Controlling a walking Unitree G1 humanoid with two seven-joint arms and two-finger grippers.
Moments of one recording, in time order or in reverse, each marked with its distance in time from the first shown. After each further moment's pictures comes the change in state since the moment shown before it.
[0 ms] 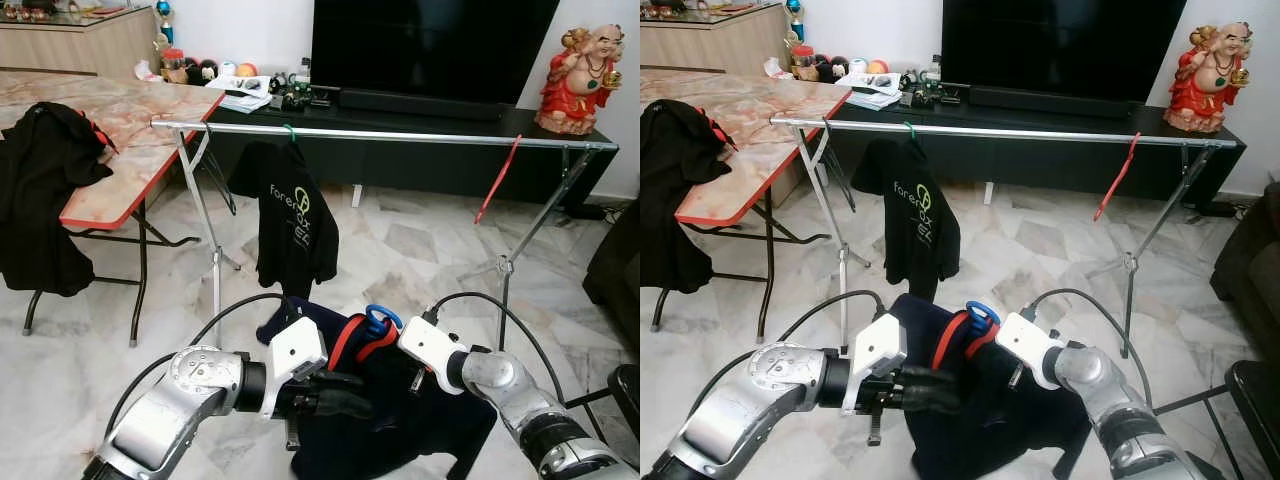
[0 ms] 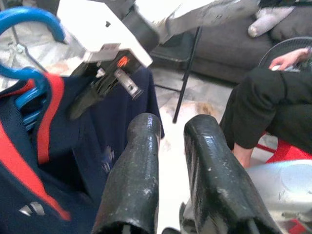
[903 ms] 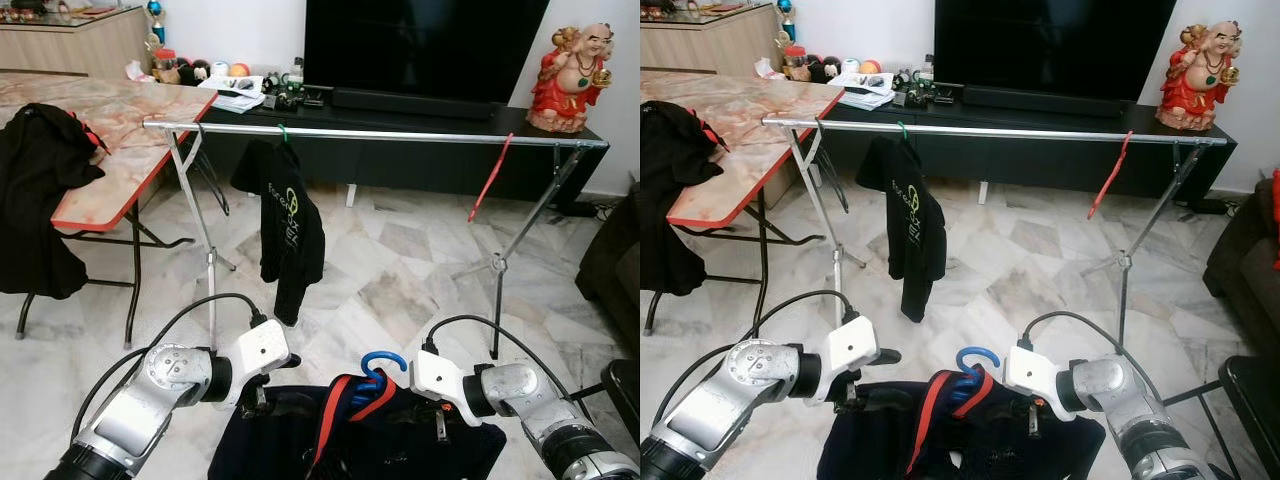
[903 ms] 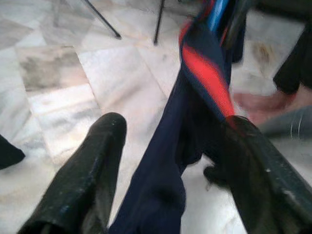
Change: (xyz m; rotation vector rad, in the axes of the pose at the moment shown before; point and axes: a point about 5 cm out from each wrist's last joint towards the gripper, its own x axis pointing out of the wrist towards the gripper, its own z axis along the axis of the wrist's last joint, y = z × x) left arm -0.021 0.029 -0.044 0.068 0.281 0.183; right arm -0.024 0.020 -0.006 -0.069 -0.099 0.536
